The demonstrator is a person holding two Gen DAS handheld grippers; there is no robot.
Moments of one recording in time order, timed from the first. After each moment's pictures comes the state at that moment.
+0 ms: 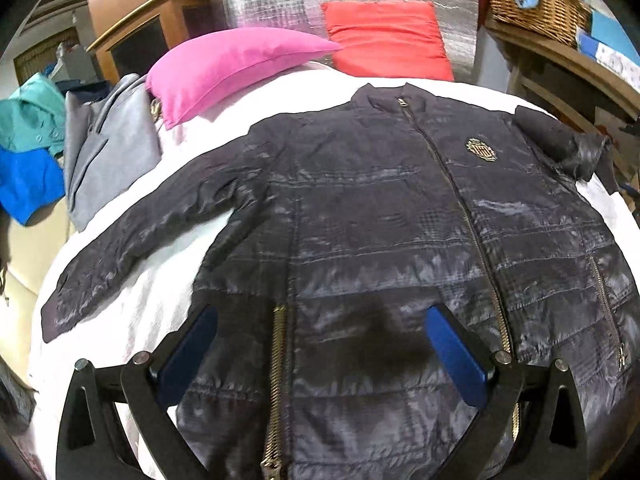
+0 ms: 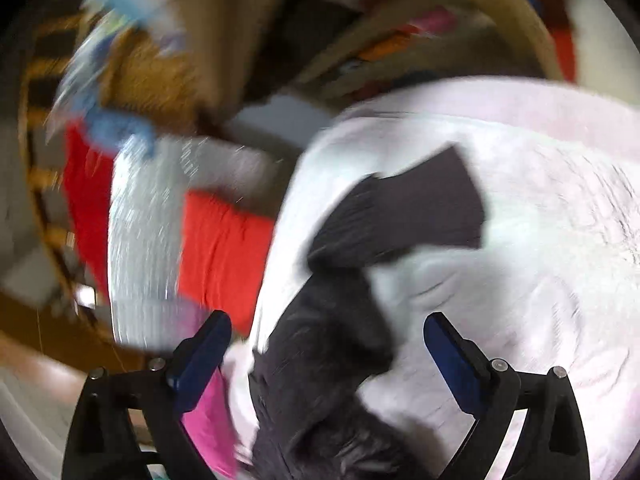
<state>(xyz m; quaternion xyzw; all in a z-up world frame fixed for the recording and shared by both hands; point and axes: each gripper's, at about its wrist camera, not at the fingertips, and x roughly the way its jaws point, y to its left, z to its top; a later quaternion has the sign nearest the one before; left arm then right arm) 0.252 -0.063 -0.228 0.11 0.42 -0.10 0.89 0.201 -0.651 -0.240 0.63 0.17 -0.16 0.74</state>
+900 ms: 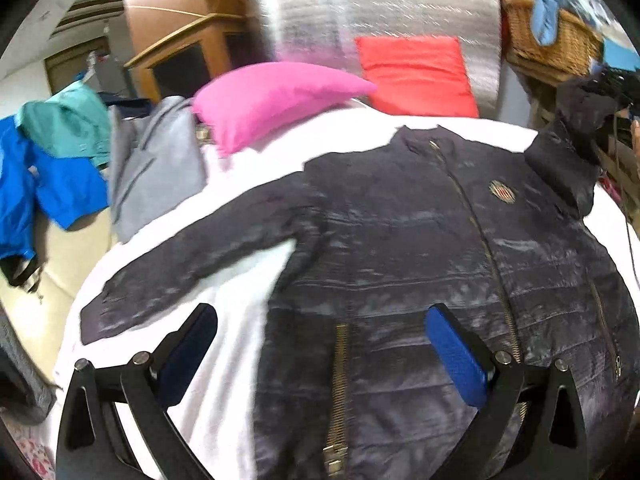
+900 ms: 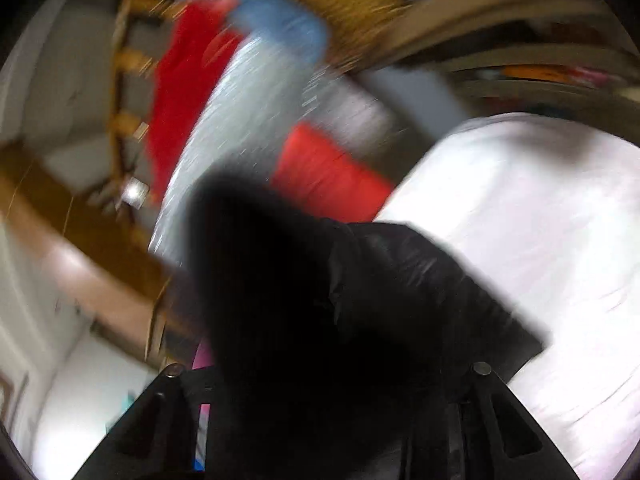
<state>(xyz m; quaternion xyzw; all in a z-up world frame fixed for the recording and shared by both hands) 0.228 -0.009 -0.176 0.09 0.37 -0.05 0.92 0.322 -0.513 -0.105 0.45 0.19 -0.02 0.87</state>
